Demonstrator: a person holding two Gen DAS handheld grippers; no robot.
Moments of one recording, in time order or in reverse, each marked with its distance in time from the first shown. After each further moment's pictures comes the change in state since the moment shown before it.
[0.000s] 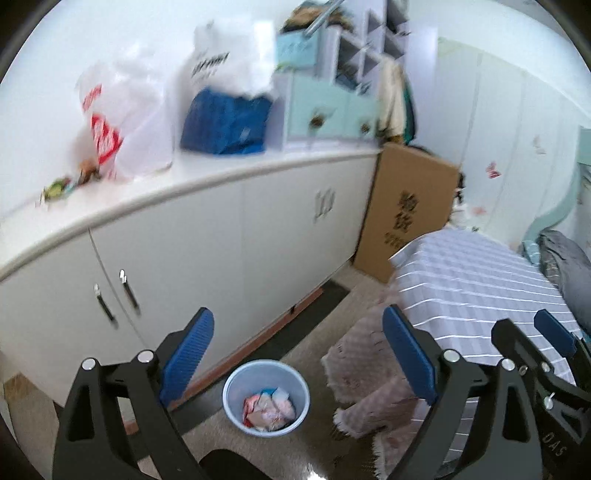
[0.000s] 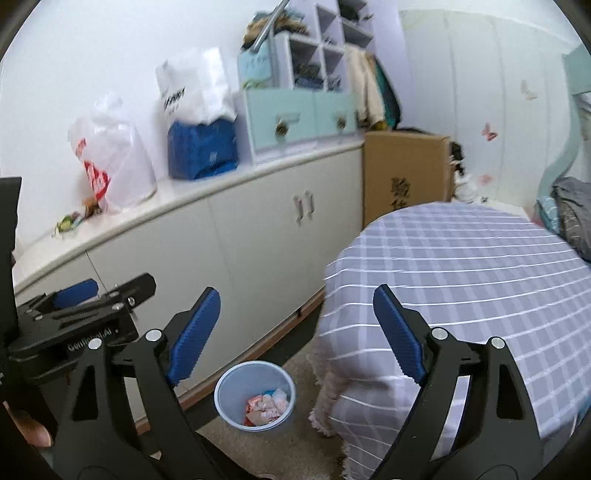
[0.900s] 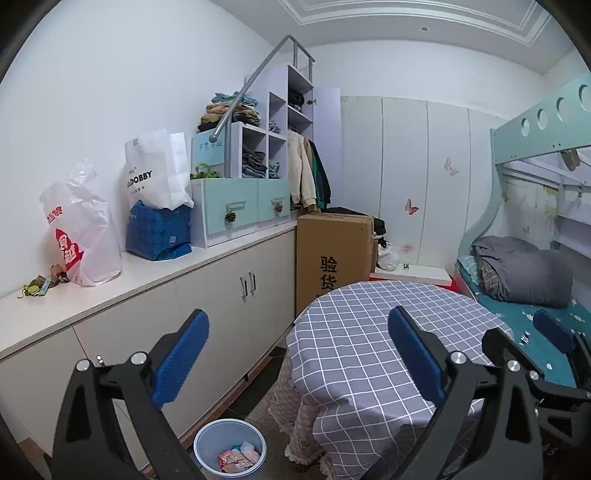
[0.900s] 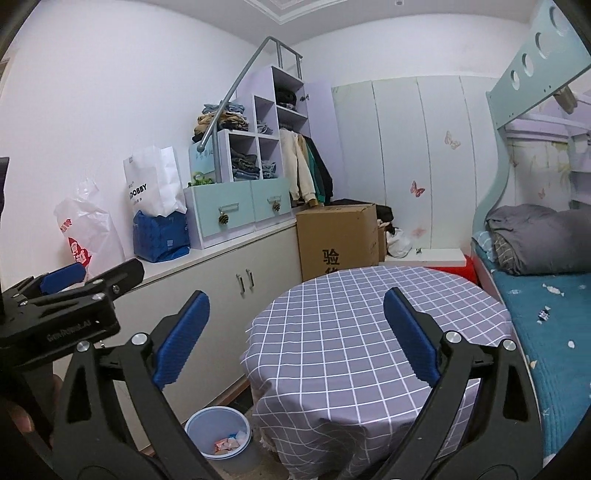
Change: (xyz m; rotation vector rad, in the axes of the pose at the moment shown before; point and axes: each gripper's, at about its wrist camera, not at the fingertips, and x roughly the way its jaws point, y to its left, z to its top) left arm -0.167 -0.115 -0.008 0.181 -0.282 -0.193; right arm -0.195 -0.070 -0.003 0.062 -0.299 -0.185
